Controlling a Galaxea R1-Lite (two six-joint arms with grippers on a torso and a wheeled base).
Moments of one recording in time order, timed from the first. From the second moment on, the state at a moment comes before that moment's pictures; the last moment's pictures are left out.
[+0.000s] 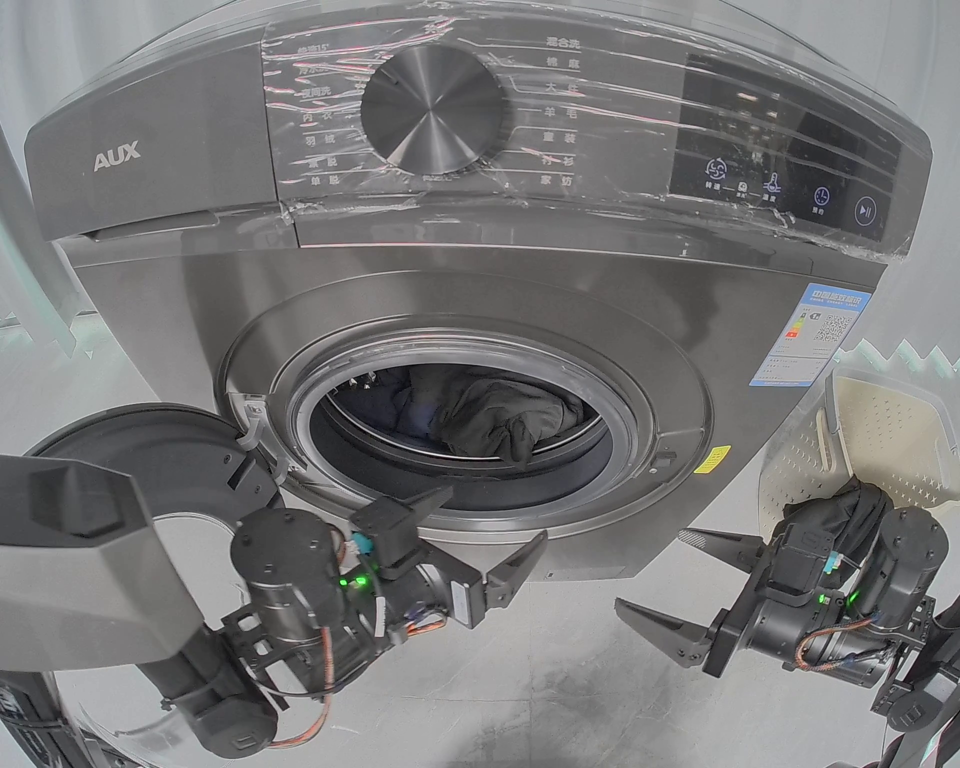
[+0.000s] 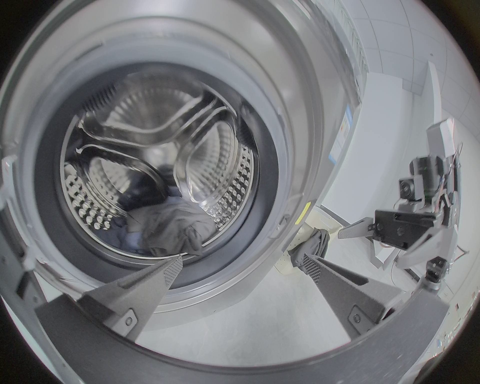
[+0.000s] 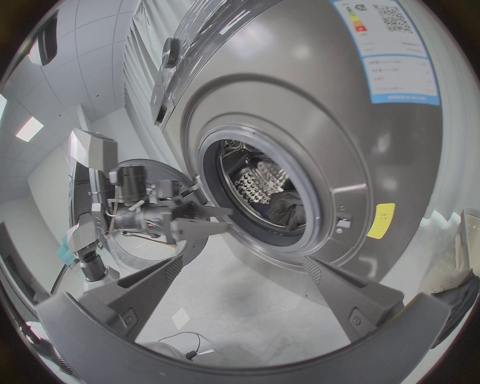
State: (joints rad) left arm -0.77 2.03 -0.45 -1.54 0.06 -0.09; right arm 0.69 1.68 -0.10 -1.46 0.09 0.07
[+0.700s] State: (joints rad) left arm -0.77 1.59 -0.07 -1.55 0.15 -0.09; right arm 0.48 1.36 -0.02 -1.17 0.00 0.09
